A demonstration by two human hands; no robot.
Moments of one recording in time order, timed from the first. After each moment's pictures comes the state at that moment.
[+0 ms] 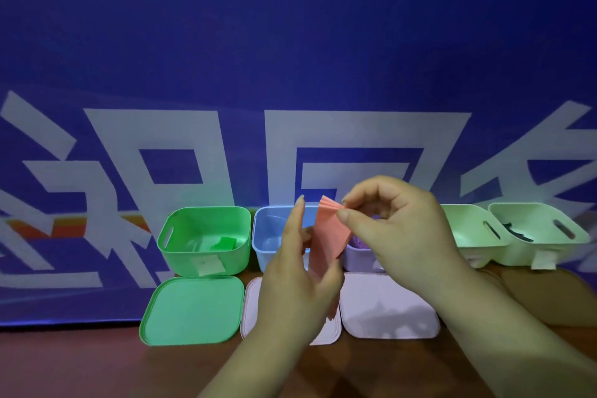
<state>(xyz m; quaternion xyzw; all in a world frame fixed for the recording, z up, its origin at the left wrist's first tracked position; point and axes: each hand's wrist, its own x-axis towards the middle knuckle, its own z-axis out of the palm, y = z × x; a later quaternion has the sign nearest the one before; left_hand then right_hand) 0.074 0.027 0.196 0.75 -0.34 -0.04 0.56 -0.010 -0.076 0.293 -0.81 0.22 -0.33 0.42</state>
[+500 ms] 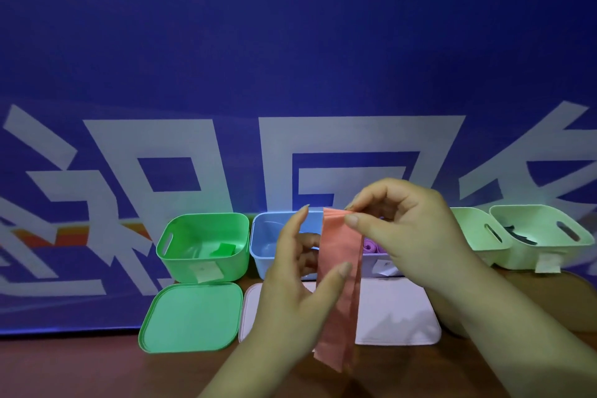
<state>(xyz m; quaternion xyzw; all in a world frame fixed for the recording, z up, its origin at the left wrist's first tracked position) 0.061 0.026 0.208 0.63 -0.38 -0.13 0.67 -0.028 -0.105 0.294 -0.80 0.18 -0.32 0.48</state>
